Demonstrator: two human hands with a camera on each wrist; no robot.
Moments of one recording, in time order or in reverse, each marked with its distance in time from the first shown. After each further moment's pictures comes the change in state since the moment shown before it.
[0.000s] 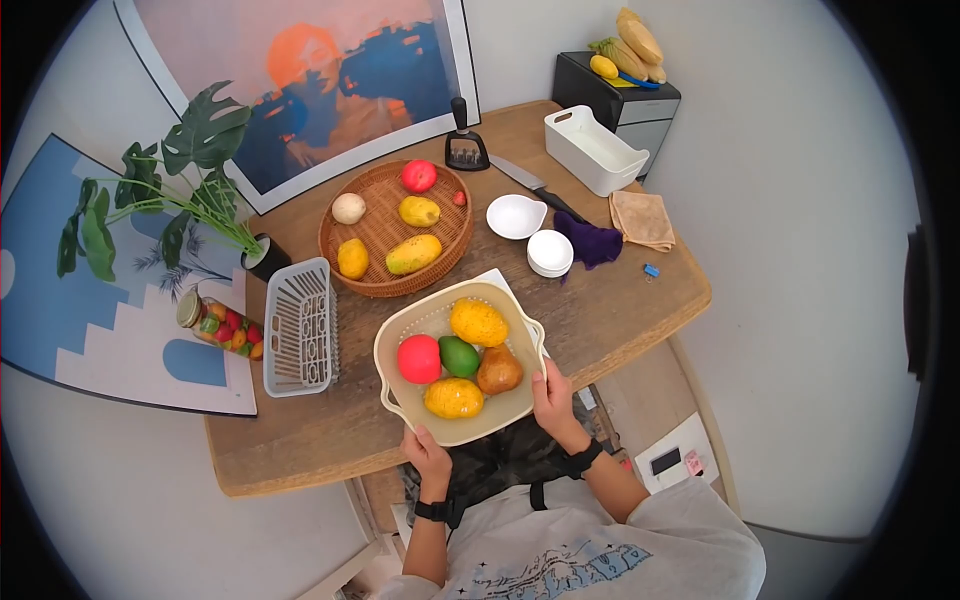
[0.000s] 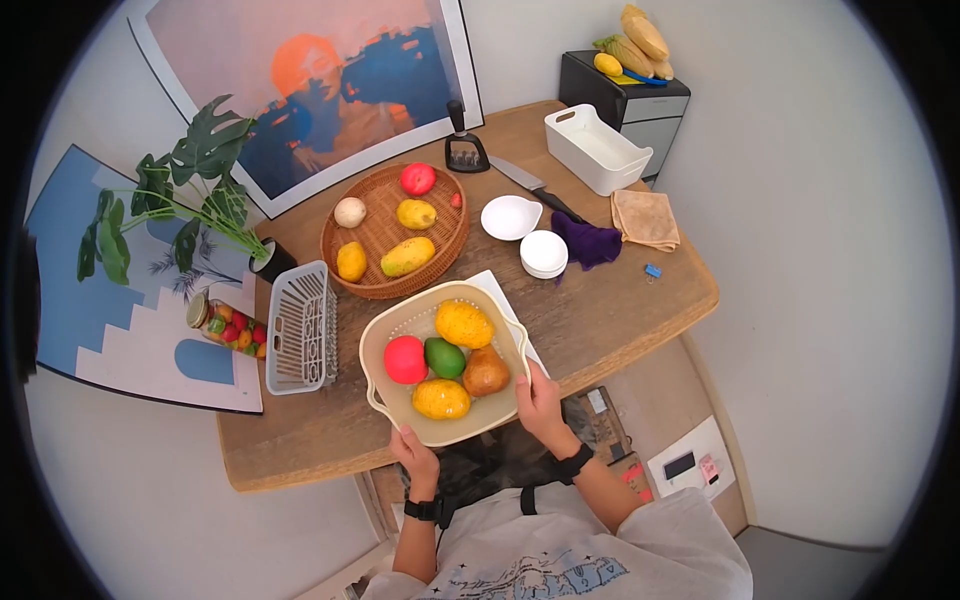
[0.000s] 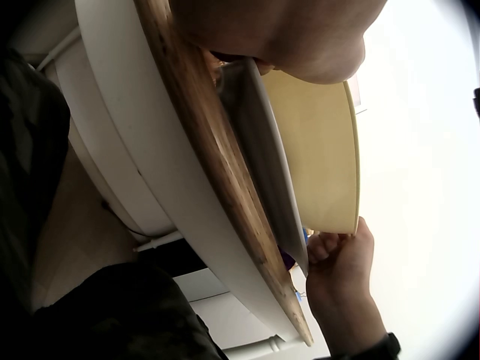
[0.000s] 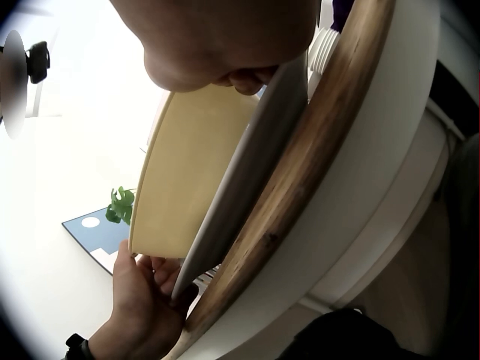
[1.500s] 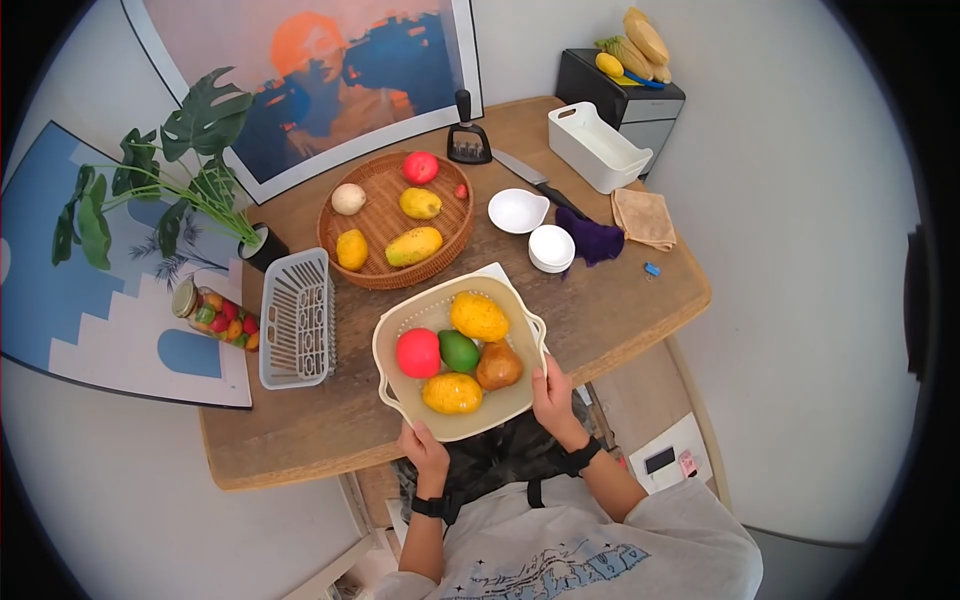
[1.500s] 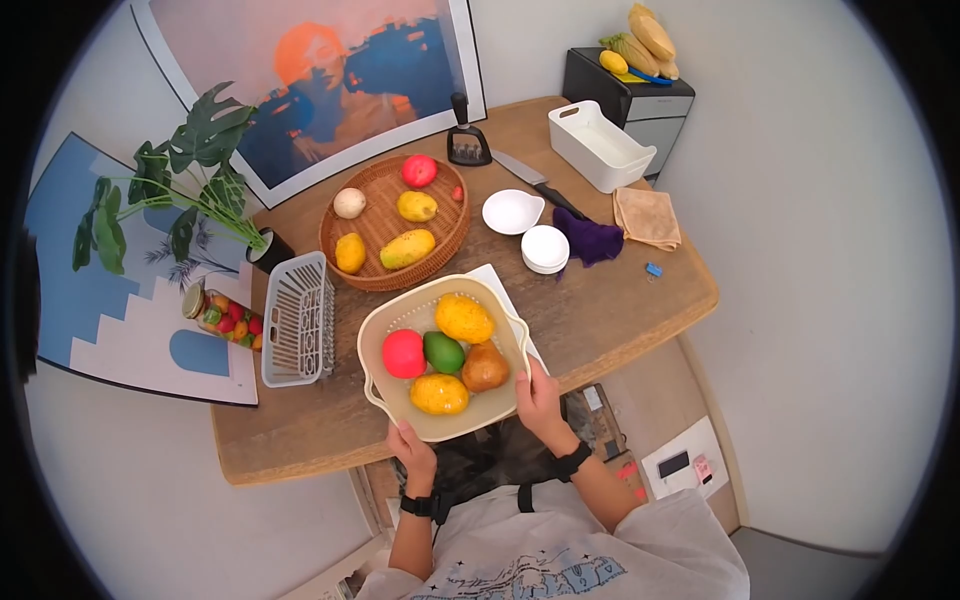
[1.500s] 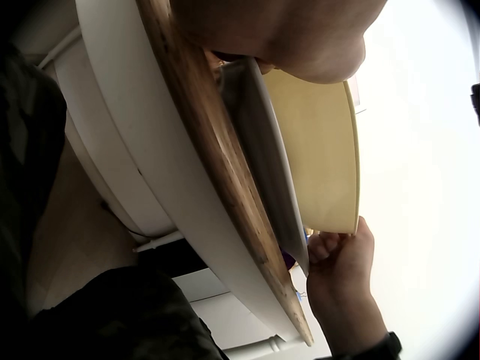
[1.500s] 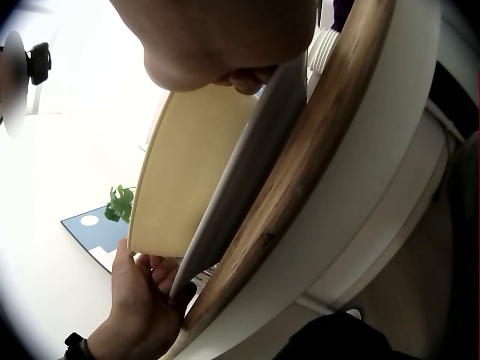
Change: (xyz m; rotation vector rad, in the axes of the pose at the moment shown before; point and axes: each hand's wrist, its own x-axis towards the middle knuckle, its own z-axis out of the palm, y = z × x) left_hand -0.002 -0.001 -0.001 -0.025 -0.023 -0.015; right_hand 0.000 0.002 0.002 0.010 0.026 -0.054
